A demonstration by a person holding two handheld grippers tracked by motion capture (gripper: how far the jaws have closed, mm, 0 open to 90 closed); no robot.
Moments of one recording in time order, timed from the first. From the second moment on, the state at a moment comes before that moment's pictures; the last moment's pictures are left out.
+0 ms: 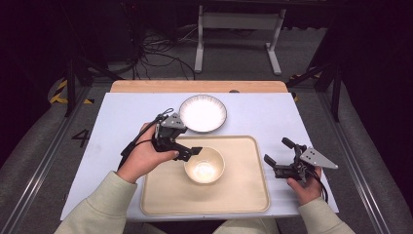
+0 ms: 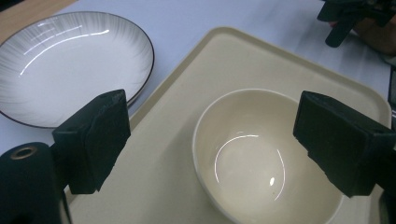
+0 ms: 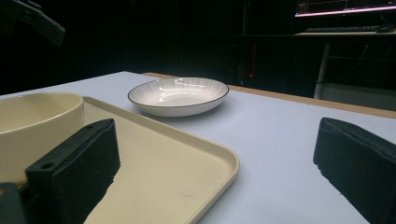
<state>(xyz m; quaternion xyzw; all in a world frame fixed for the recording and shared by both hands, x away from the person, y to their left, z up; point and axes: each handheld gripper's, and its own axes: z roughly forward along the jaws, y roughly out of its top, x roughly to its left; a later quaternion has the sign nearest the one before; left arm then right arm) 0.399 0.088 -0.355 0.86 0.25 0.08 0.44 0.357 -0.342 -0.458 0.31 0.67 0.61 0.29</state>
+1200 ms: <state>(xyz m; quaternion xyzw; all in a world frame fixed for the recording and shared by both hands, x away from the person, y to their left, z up) 0.364 0.162 -0.370 0.76 0.31 0.15 0.55 0.357 -0.342 -0.458 0.31 0.67 0.61 0.28</state>
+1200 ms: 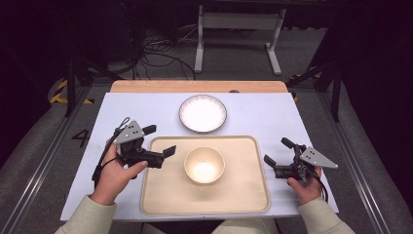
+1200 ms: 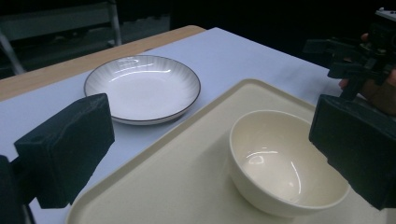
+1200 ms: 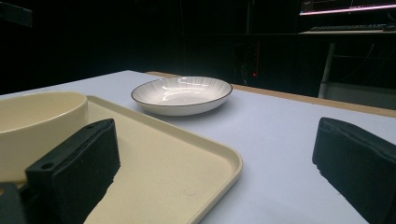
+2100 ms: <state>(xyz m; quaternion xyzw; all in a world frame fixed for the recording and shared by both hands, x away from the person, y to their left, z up) 0.346 0.218 -0.399 0.73 0.33 0.21 0.56 0.357 -0.342 -0.458 0.30 0.67 0.61 0.28</state>
